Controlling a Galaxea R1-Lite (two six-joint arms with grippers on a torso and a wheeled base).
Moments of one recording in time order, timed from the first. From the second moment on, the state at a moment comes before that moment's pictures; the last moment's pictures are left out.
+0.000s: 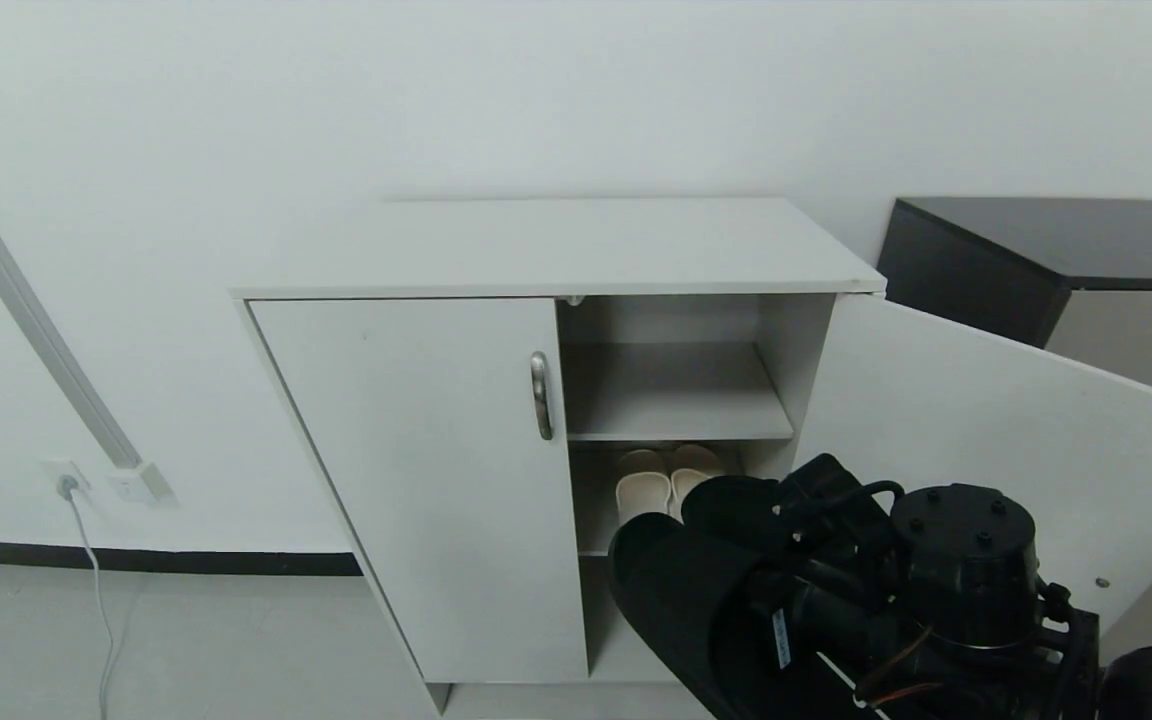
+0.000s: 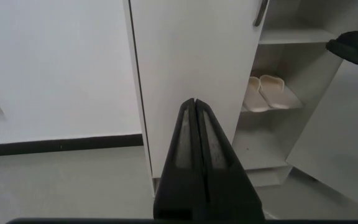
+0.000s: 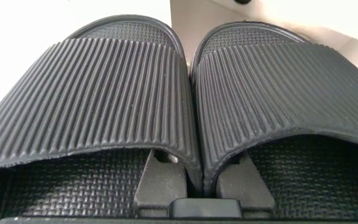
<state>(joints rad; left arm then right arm) 0.00 0.00 0.00 0.00 -0.07 0.00 0.81 1.78 -0.49 -0.98 -0.16 0.07</state>
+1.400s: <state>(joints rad) 0.00 0.00 0.00 0.00 -0.07 0.00 0.83 1.82 -0.47 -1.07 -0.16 0.06</state>
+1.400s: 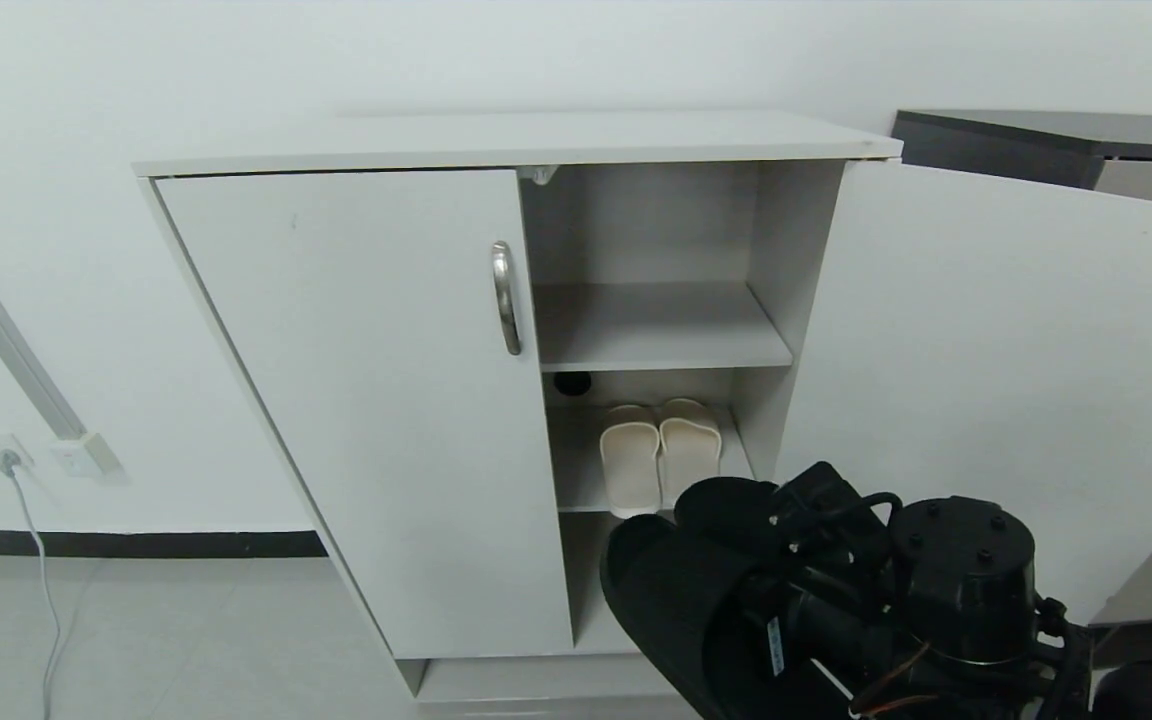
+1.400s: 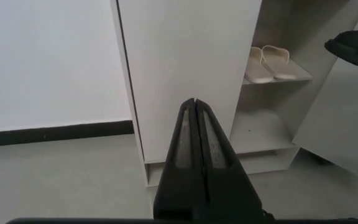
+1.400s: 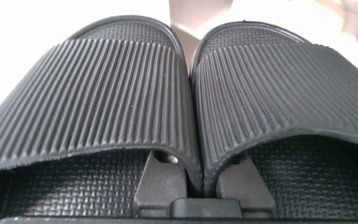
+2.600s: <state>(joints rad) 0.00 0.00 0.00 0.00 -0.07 0.00 0.96 1.93 -1.46 -0.08 -0.85 0.33</state>
